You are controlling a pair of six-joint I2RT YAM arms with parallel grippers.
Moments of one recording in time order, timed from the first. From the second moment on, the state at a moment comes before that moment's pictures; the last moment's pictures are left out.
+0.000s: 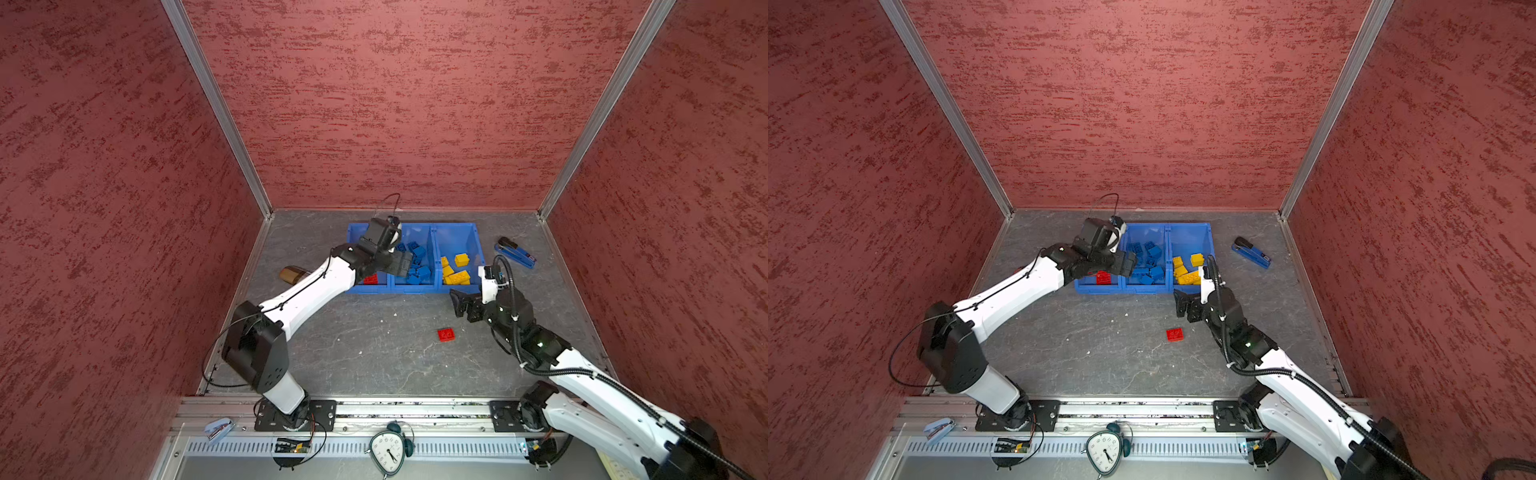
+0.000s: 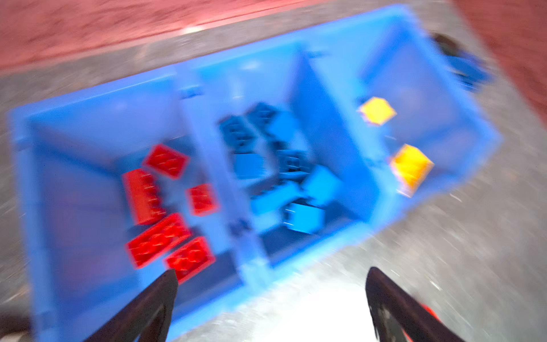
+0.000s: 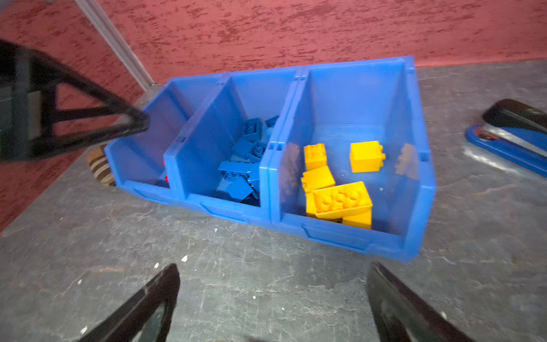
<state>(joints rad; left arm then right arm) -0.67 1.57 1.34 -0.54 -0.06 -0.18 0.61 0.82 0.49 -0.08 0.19 0.37</state>
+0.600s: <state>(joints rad) -1.10 1.86 1.42 -0.63 0.06 0.09 0.53 0.70 0.48 -0.45 0.38 0.67</state>
